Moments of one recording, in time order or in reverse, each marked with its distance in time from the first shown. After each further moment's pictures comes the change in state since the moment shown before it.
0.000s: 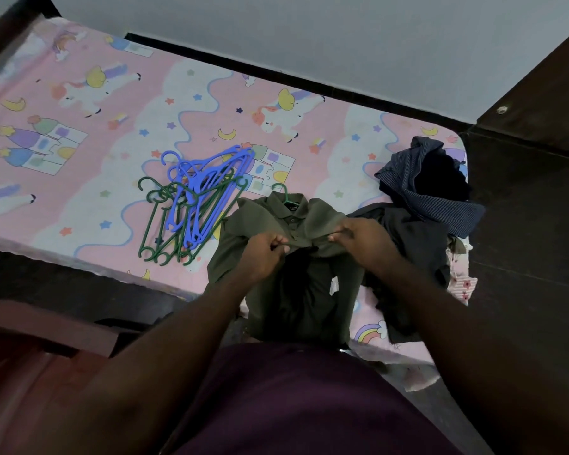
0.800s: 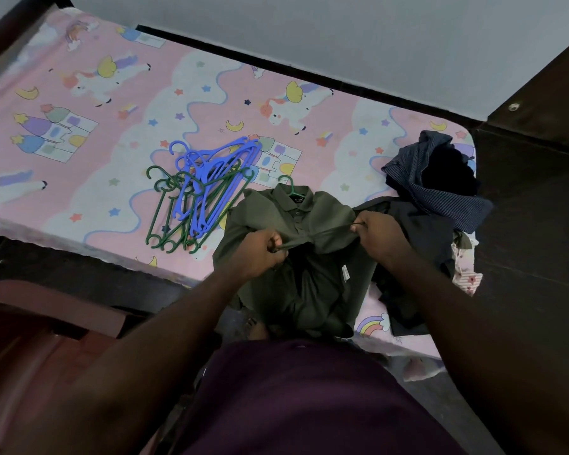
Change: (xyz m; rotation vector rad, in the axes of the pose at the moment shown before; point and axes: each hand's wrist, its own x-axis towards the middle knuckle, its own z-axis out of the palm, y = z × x) left_hand -0.032 -0.008 -0.021 0.103 -0.087 0.014; right_hand -0.004 0.017 0.004 -0.114 0.036 0.083
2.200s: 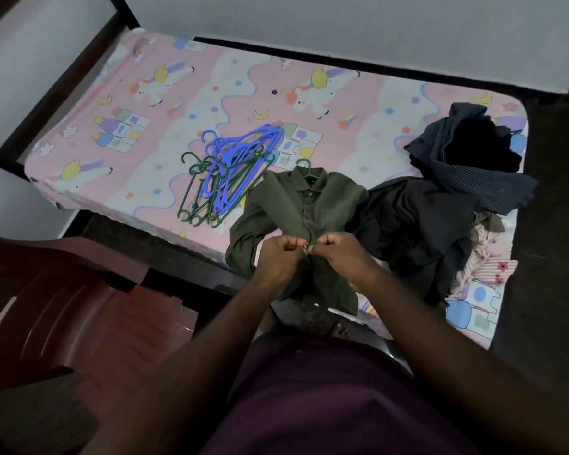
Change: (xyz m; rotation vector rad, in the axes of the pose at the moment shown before) left_hand -0.079 0.081 0.115 -0.466 0.330 -0.326; right_hand -0.099 0.014 0.043 0.996 -0.341 0.150
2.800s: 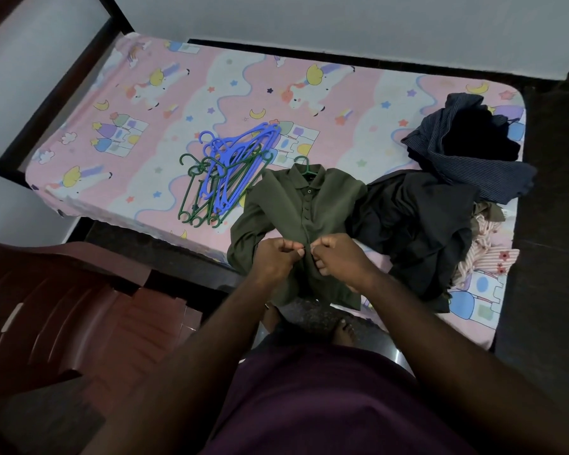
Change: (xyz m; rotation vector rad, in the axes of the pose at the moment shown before) left_hand -0.001 -0.009 -0.007 -0.008 -0.029 -0.074; right_hand -0.008 0.008 0.005 -0.076 -0.028 0.018
